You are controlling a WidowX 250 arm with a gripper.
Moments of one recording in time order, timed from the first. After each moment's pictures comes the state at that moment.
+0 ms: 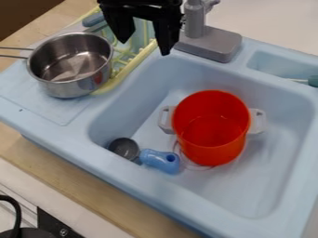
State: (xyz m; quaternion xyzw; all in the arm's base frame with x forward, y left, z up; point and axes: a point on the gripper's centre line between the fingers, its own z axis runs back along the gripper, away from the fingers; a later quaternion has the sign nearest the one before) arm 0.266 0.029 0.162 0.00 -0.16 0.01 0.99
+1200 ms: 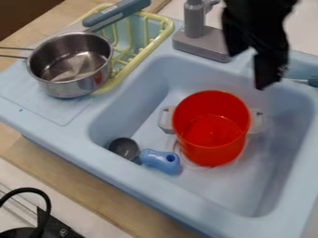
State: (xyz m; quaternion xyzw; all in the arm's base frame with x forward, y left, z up) arm 0.297 -0.094 0.145 0.00 -0.17 -0.33 0.93
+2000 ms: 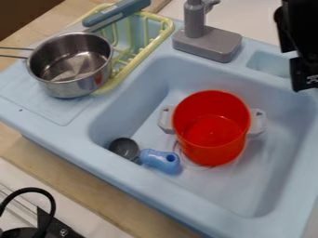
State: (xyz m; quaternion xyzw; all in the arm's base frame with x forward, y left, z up) arm 0.323 -0.131 0.143 0.00 -0.22 -0.48 0.85
